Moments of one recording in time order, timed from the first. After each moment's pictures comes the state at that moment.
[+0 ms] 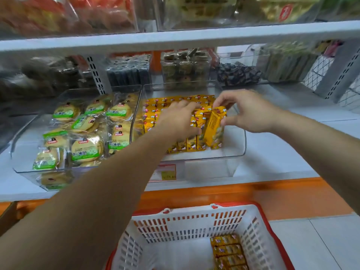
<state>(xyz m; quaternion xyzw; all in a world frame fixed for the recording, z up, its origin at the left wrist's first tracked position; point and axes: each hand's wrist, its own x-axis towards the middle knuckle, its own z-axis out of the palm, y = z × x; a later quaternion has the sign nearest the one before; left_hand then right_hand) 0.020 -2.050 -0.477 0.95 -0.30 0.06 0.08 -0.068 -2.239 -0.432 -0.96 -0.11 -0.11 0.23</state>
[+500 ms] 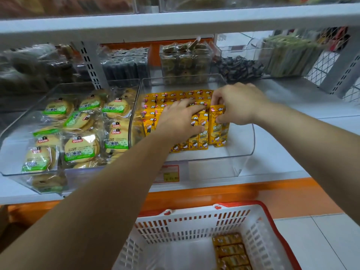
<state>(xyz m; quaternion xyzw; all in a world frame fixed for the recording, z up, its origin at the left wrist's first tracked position) 0.041 -2.047 -0.506 0.94 -0.33 0.09 0.09 -0.025 -2.223 -0.440 -0.99 -0.03 -0.10 0.01</state>
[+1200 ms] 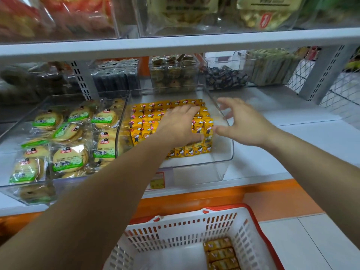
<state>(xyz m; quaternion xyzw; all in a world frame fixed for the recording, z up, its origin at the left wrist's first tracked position) 0.032 -2.080 -0.493 0.93 -0.35 0.09 0.08 -0.078 -2.254 -0.458 -0.96 0.00 -0.15 0.24</state>
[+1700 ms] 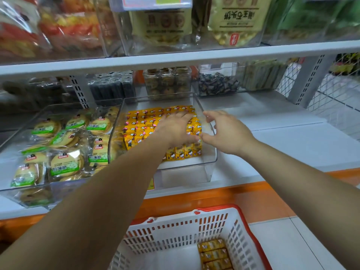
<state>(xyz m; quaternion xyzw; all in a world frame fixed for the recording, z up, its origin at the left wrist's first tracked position) 0.029 -2.101 -0.481 0.94 -0.33 0.02 0.03 -0.090 -2.250 -0.464 -0.97 0.02 -0.15 0.19</state>
